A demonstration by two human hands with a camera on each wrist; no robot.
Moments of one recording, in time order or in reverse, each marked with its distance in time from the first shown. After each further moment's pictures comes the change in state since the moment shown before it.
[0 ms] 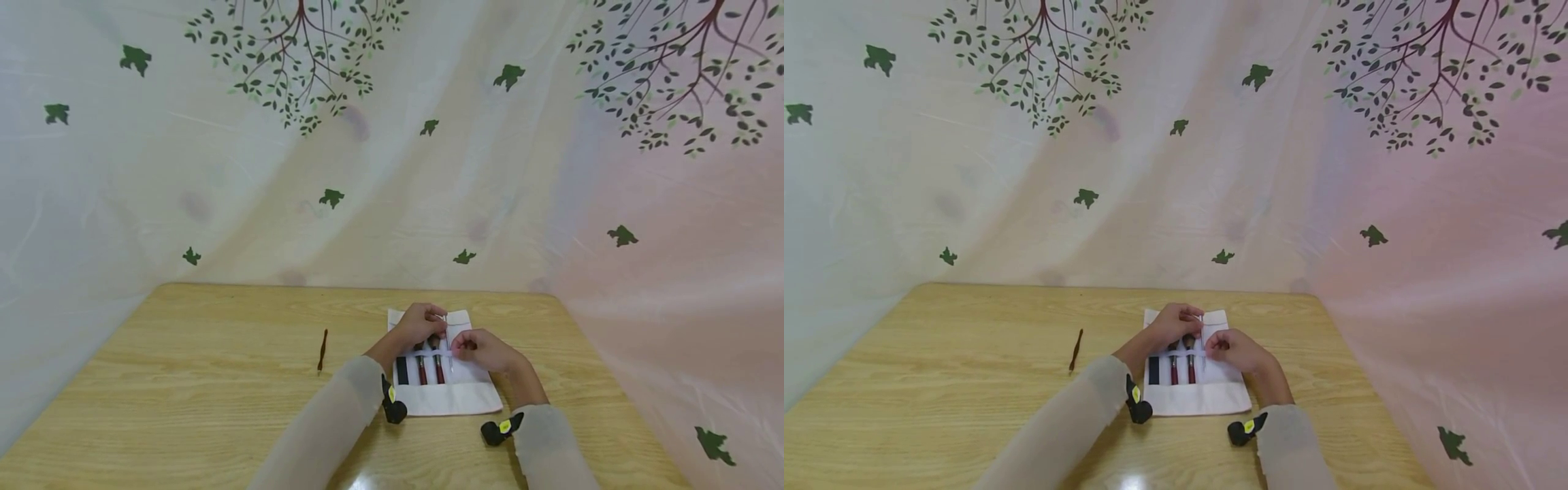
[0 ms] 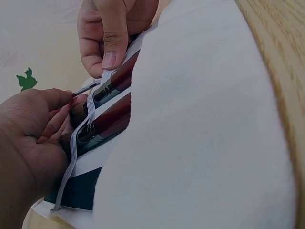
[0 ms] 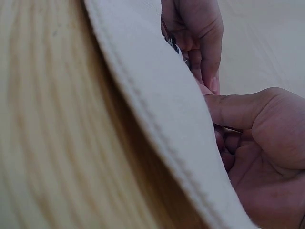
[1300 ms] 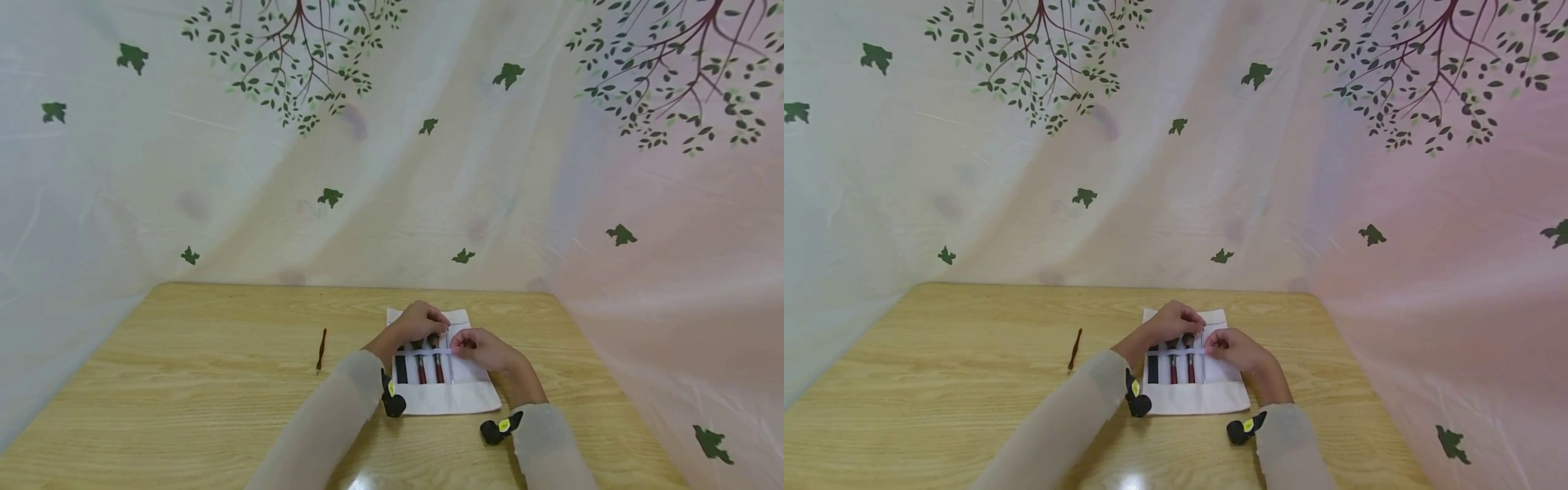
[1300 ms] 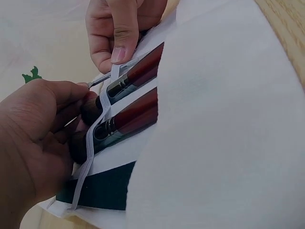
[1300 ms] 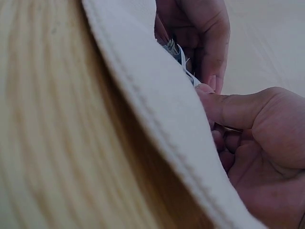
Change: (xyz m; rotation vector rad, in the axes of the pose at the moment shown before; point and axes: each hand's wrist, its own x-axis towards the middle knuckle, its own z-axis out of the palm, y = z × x) left_hand -0.002 0.014 -0.012 0.387 -0.120 0.104; right_hand -0.002 -0.003 0.000 0.016 0.007 -0.005
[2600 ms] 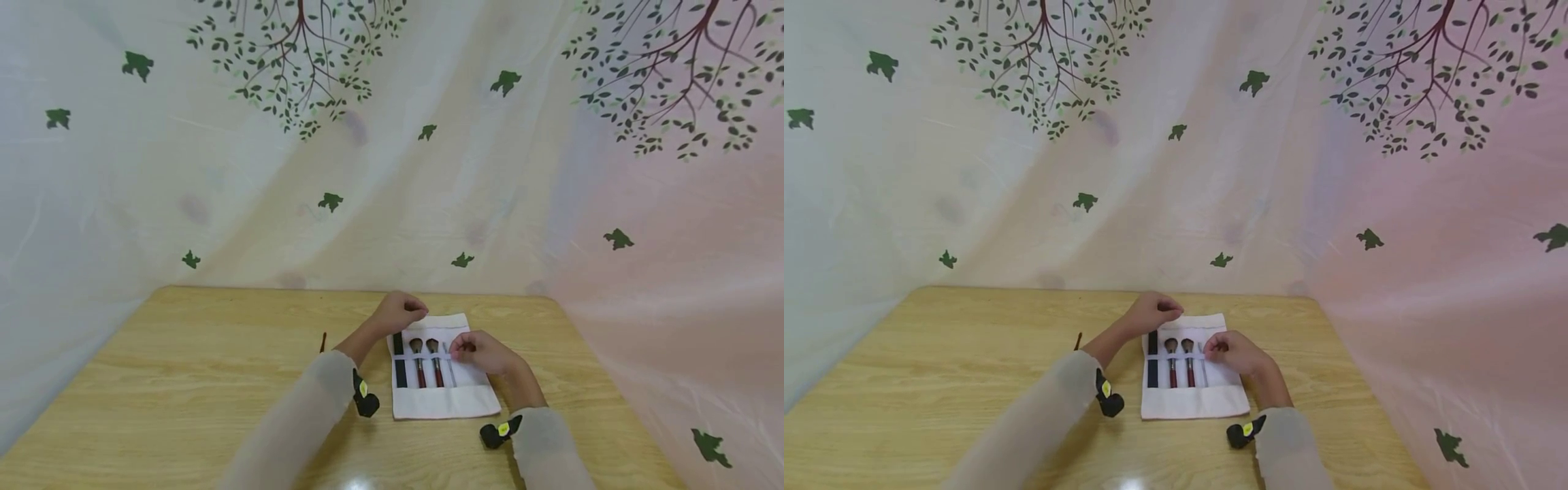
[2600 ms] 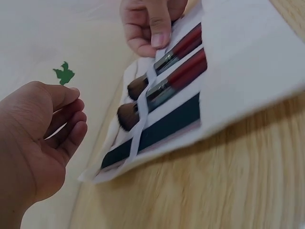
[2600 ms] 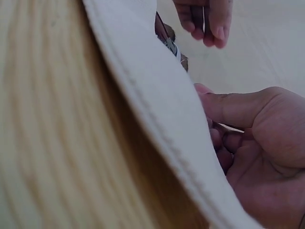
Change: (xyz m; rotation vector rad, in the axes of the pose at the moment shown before) left_hand -0.018 -0.002 -0.045 0.110 0.123 0.156; right_hand -0.002 -0.005 0.002 0.011 0.043 0.027
